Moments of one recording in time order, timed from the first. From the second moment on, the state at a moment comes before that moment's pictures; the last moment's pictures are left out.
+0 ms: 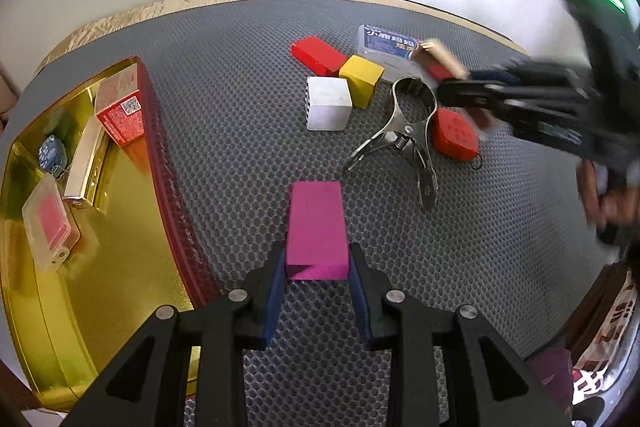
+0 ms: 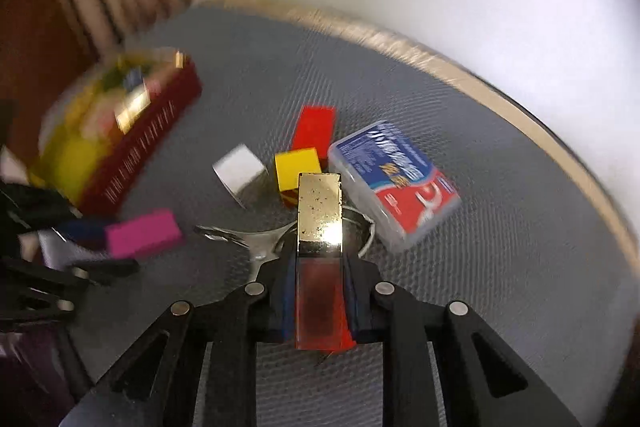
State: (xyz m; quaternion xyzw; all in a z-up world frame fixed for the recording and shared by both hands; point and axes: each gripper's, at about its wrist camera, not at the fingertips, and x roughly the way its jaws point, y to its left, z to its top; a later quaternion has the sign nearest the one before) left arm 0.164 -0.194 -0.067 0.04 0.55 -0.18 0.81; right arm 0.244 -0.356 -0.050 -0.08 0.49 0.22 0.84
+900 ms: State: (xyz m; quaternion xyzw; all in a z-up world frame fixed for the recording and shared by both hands) left arm 0.125 -0.084 0.011 -0.05 0.50 -0.09 0.86; right arm 0.181 -0.426 -0.095 0.03 0.44 0.04 0.89
